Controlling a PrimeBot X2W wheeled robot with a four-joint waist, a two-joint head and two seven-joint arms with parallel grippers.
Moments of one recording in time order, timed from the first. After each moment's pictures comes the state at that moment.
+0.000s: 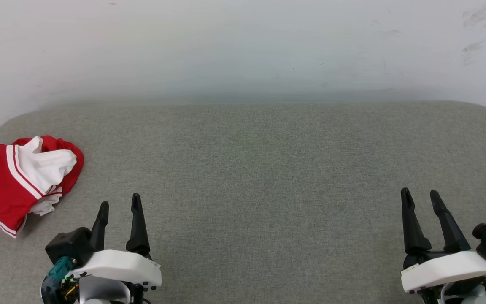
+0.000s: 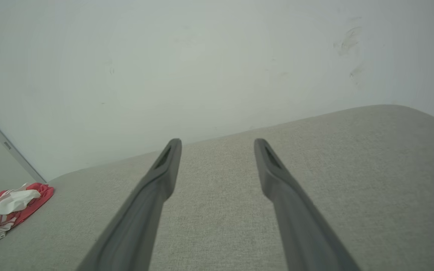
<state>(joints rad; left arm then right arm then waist) -0.03 0.12 -0.10 0.07 -0.44 0.15 -0.16 -0.02 -0.05 -0.05 0.09 0.37 0.13 -0.16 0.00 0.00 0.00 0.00</state>
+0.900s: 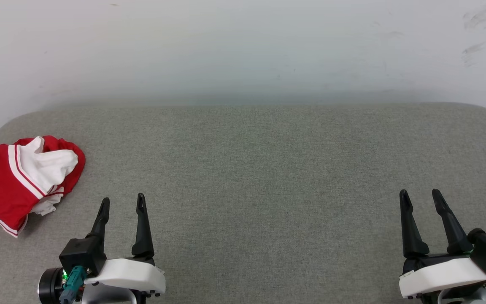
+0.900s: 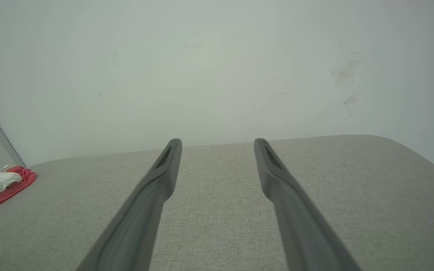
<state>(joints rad) -0.01 0.10 -0.08 0.05 -0.24 0.11 -0.22 0.00 -0.05 -0.05 0.07 0.22 0.13 -0.22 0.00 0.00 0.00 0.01</state>
